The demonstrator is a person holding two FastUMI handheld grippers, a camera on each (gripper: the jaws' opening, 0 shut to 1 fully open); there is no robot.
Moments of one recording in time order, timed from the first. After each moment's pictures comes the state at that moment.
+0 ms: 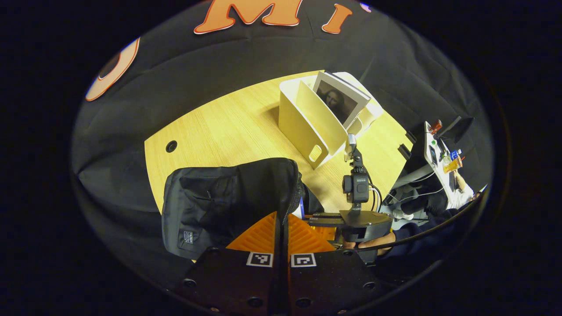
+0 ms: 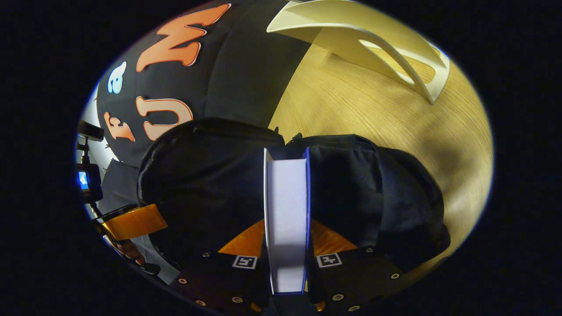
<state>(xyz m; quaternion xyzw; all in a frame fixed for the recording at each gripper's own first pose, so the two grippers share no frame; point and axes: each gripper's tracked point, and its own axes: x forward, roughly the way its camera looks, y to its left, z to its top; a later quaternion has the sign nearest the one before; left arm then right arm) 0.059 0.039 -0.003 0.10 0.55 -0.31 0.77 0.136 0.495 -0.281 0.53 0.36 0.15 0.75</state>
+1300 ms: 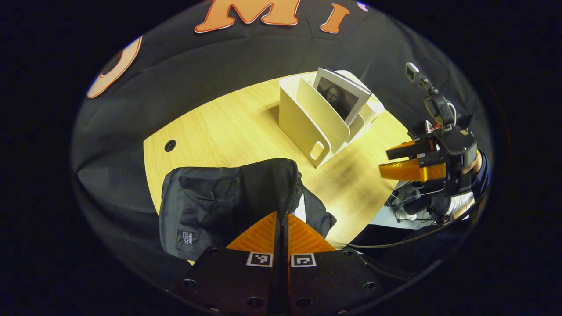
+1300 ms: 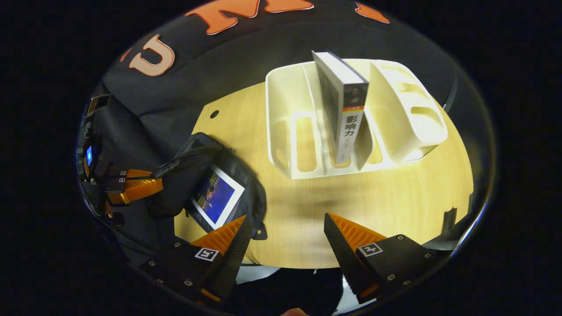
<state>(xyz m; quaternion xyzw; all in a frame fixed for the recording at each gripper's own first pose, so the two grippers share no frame) 0.043 0.027 -0.039 0.11 0.55 -0.32 0.77 0.055 0.241 -0.214 0.14 0.51 0.04 0.85</state>
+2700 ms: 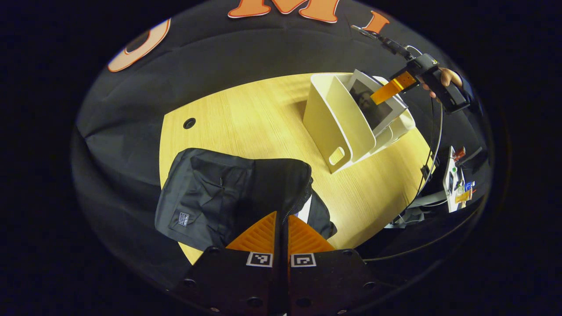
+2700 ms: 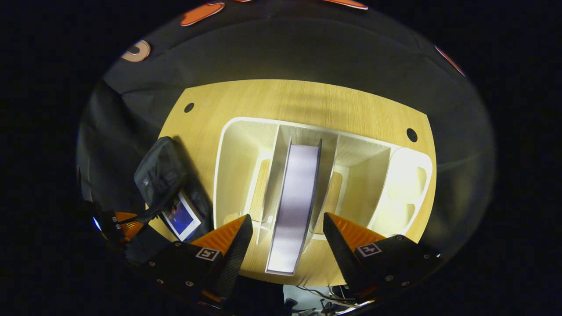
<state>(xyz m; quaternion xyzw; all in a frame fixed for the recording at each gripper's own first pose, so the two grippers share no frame) 0.056 0.026 -0.045 0.07 0.59 -0.20 0.78 0.244 0.144 -0.188 -0.01 0.60 0.06 0.80</state>
